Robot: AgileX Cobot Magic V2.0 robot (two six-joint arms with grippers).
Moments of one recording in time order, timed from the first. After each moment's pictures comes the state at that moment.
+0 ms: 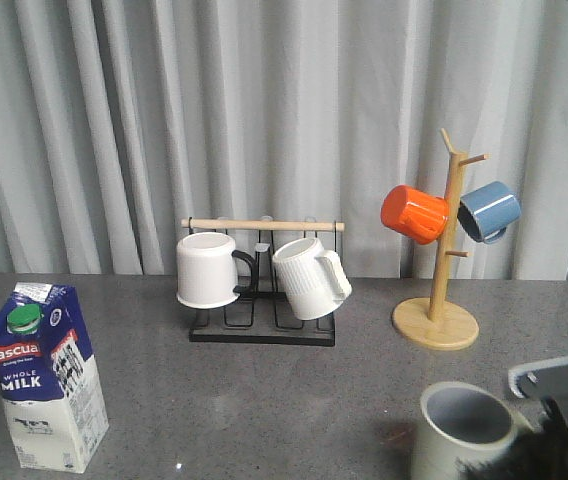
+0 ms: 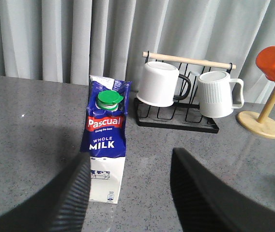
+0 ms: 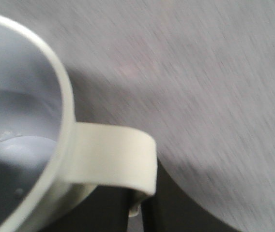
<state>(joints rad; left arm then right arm) 0.00 0.53 -0.66 -0.32 0.44 0.12 0.12 1.42 -0.70 0.06 0.04 -0.11</state>
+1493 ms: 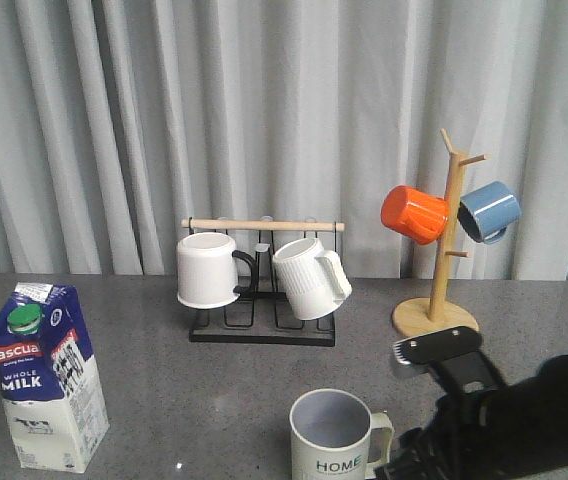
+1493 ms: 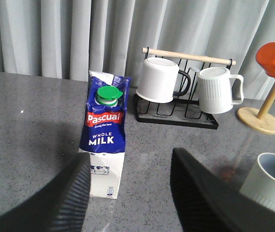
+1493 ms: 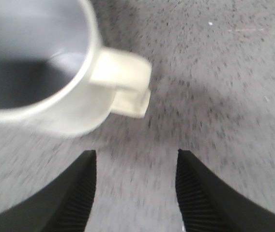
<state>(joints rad) 0.00 0.53 -0.66 -0.32 0.46 0.12 0.34 1.50 -1.05 0.14 0.61 -0.11</state>
